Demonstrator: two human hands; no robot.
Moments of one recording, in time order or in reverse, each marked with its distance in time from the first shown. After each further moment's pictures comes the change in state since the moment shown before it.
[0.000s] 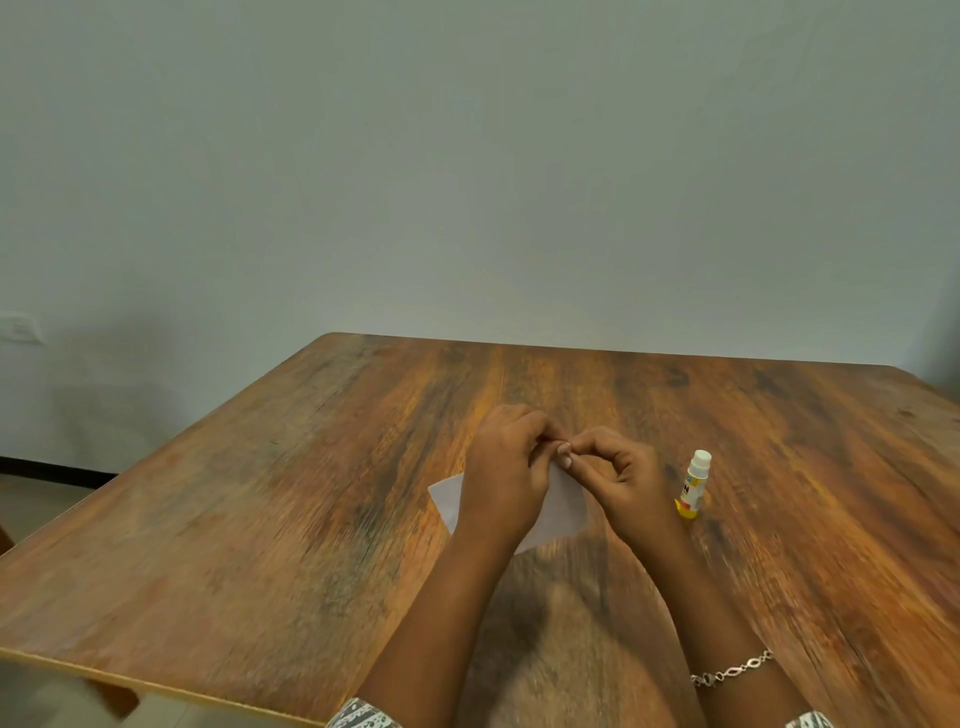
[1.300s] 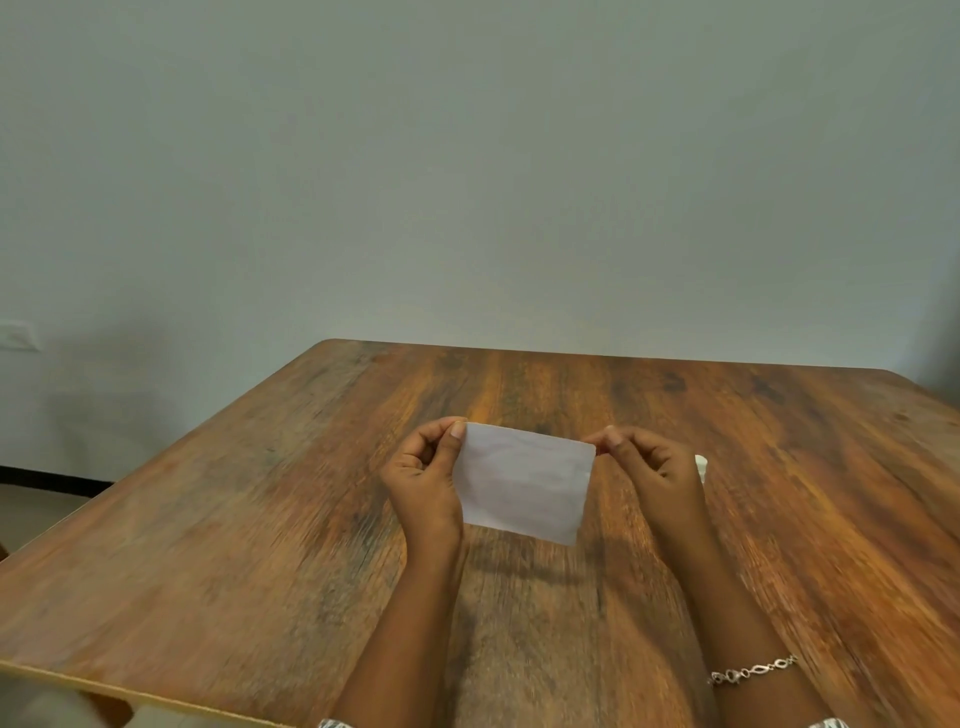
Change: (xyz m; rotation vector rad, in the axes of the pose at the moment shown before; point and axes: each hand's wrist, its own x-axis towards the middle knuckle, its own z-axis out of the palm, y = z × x) left_hand -0.009 -0.046 -0.004 -0.690 0.561 -0.473; right_hand 0.002 0.005 -0.019 0.154 0.173 0.143
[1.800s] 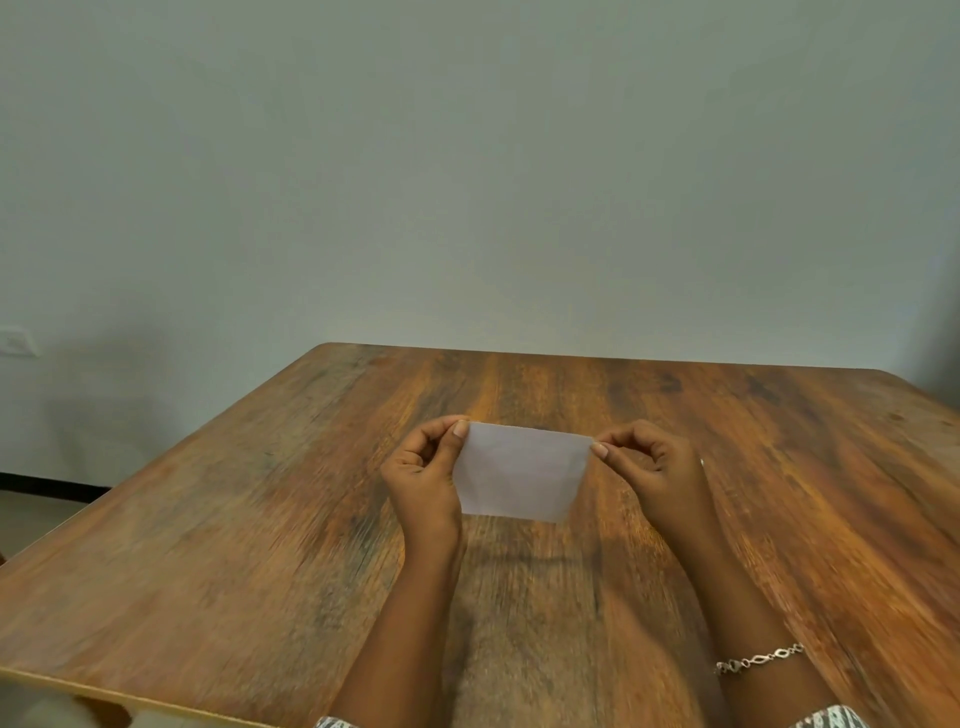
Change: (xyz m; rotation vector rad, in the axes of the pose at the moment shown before) left_hand 0.000 0.002 0.003 -0.054 -0.035 0.044; right_hand 0.005 -0.004 -0.010 -0.246 -0.012 -0.096
